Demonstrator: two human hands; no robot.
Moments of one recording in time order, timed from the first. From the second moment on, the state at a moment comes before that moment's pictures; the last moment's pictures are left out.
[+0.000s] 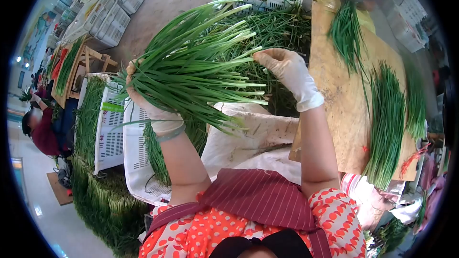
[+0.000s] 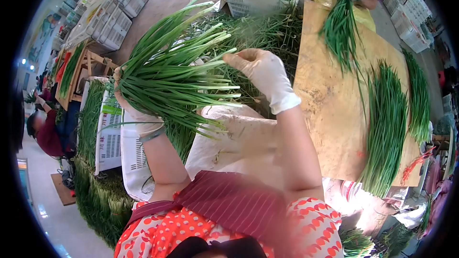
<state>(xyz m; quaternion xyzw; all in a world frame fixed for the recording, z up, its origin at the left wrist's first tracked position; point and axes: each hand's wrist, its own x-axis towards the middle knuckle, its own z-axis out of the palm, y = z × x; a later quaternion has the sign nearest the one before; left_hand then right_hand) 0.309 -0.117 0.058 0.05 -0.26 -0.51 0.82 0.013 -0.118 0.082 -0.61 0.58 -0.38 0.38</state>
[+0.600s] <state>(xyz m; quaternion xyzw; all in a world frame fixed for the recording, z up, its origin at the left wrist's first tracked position) 0.322 -0.107 0.068 0.12 -0.26 -0.53 0.80 -0.006 -0.125 0.088 -0.67 0.53 -0.49 0.16</state>
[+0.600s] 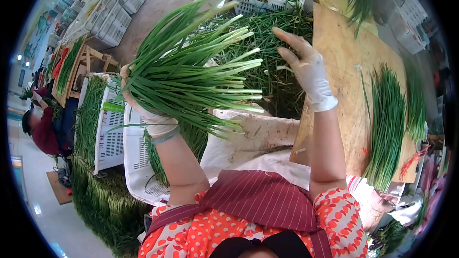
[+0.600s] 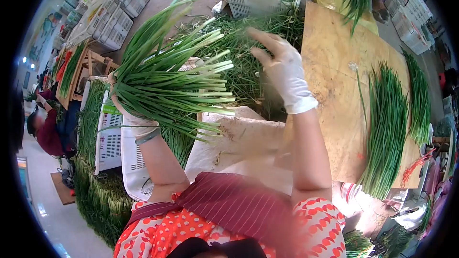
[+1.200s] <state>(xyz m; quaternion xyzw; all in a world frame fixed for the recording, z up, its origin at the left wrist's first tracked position) 0.353 -0.120 0.052 0.31 -0.35 -0.31 0.83 0.085 -0.048 0.088 -0.50 0.38 -0.56 0.54</state>
